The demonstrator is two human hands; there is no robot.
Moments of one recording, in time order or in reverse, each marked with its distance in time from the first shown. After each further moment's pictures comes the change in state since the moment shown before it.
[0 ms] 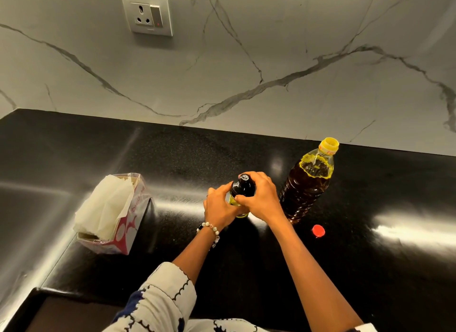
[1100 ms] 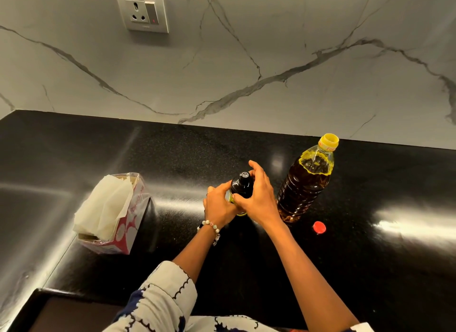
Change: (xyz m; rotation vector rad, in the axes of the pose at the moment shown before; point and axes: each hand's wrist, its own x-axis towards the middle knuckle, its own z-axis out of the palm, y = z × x) left_hand 0.000 0.002 -0.001 0.005 -0.001 -0.009; right_hand -0.008 0.005 0.012 0.093 0.074 -0.059
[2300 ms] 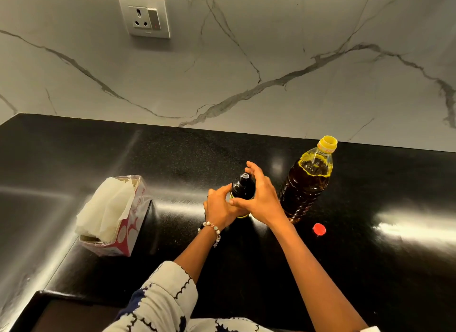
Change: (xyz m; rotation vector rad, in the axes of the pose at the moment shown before) left_hand -0.001 0.002 -0.003 0.020 -0.032 -0.014; right_hand 0.001 -0.006 -0.013 0.030 -0.117 0.022
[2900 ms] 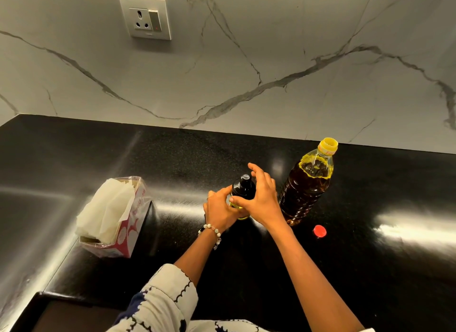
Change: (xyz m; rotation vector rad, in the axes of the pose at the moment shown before) left_hand 0.000 0.002 0.001 0.025 0.011 -0.014; right_hand 0.002 0.004 0.006 -0.079 0.099 0.028
